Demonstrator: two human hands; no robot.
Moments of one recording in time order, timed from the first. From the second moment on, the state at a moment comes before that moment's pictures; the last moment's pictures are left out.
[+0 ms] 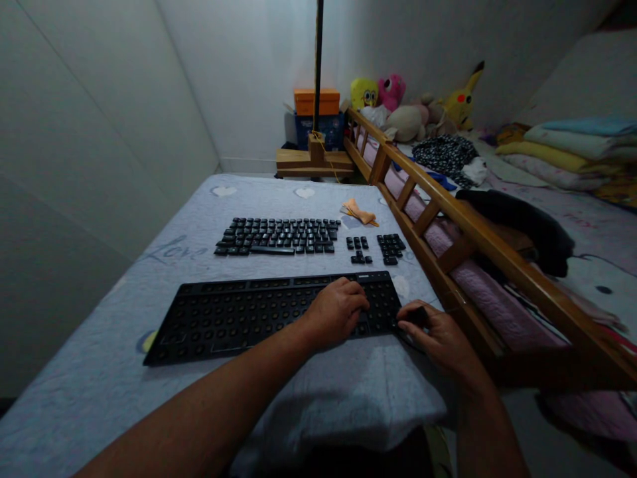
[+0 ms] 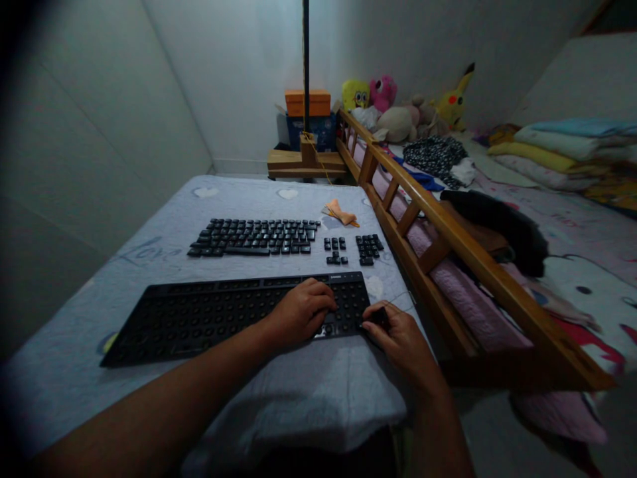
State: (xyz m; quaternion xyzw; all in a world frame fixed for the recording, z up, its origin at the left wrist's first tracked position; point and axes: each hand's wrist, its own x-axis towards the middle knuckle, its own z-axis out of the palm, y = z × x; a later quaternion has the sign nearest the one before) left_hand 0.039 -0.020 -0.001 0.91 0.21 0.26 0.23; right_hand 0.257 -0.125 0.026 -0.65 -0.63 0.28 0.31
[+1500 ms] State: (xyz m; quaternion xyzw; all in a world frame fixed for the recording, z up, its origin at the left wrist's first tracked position) left_hand 0.039 -0.020 0.000 0.92 0.22 0.24 0.23; right_hand 0.263 -0.119 0.015 -0.65 -0.56 0.34 0.39
